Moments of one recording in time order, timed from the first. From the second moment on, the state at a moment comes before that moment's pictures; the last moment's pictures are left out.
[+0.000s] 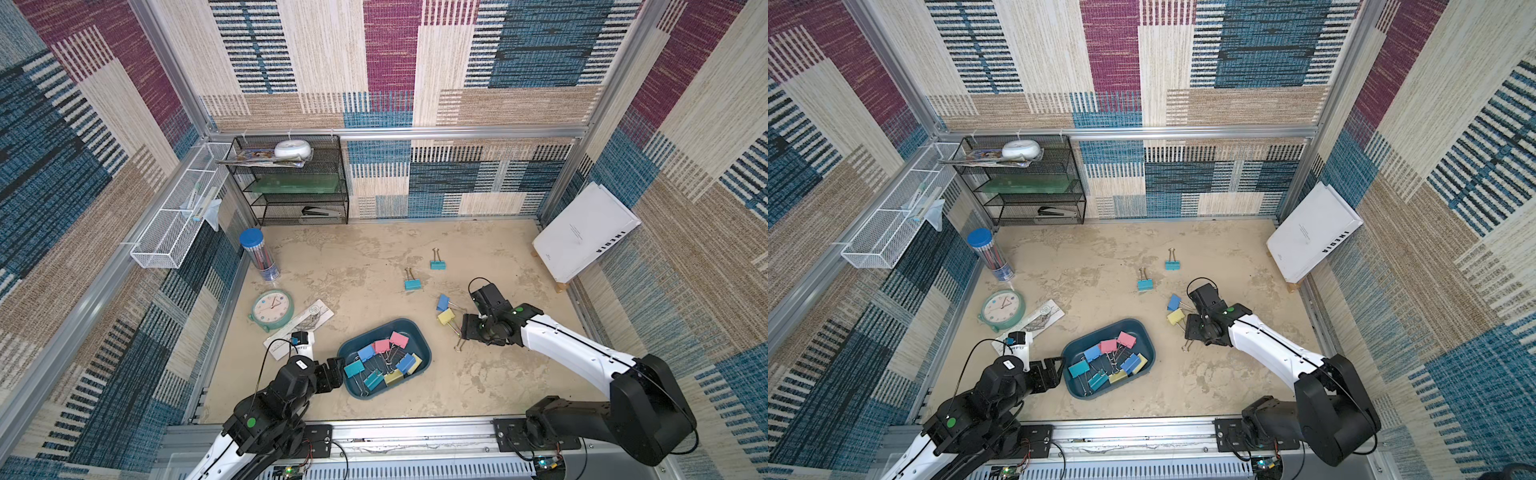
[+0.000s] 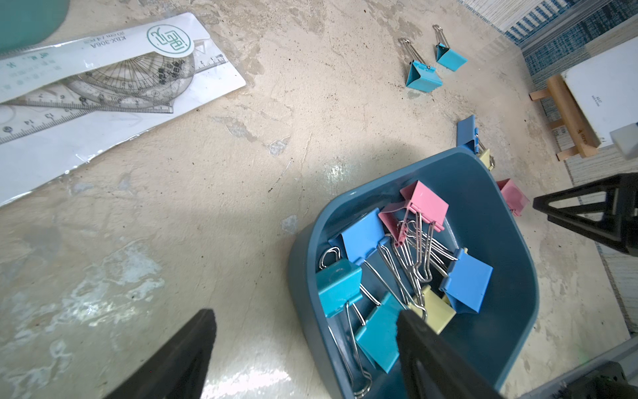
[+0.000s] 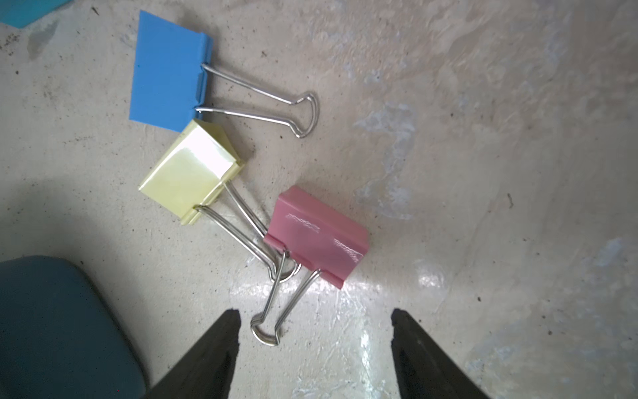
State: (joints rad) left arm -0.65 0.20 0.32 -0.79 -0.16 -0.73; right arm 0.50 1.31 0.73 -0.60 0.08 0.61
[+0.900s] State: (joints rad) left arm -0.65 0.20 0.31 -0.79 -0.16 -0.73; right arm 0.45 1.57 0.82 -0.44 0.03 0.57
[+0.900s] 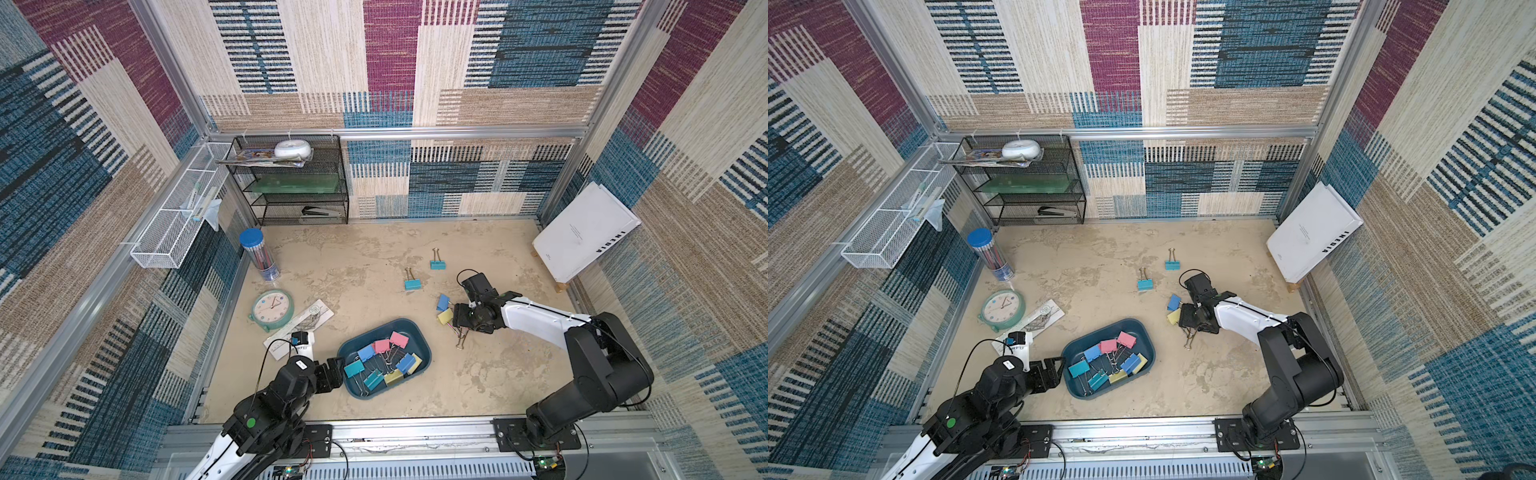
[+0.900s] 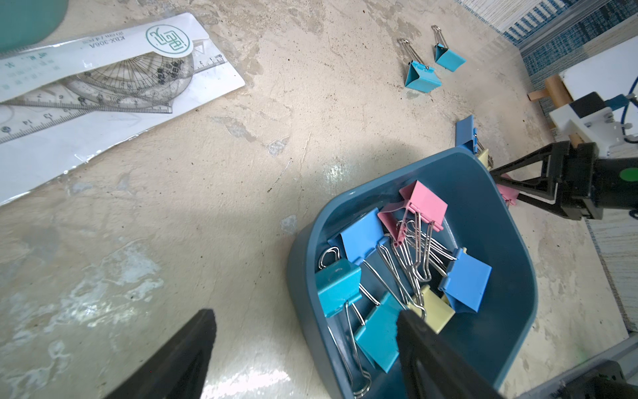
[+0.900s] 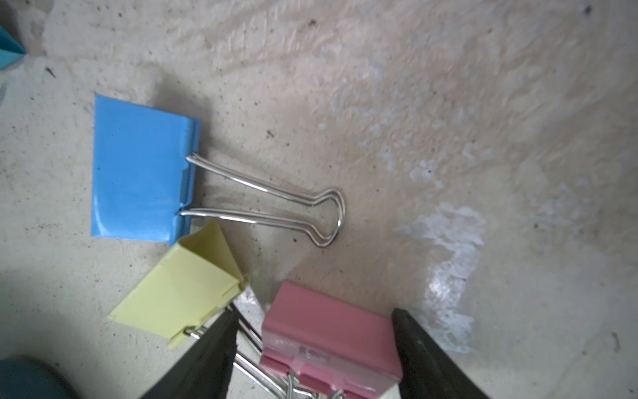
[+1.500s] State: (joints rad) left arm -0.65 0.20 0.31 -0.79 -0.16 -0.73; right arm 0.45 1.49 0.85 -0.51 0.09 0.53
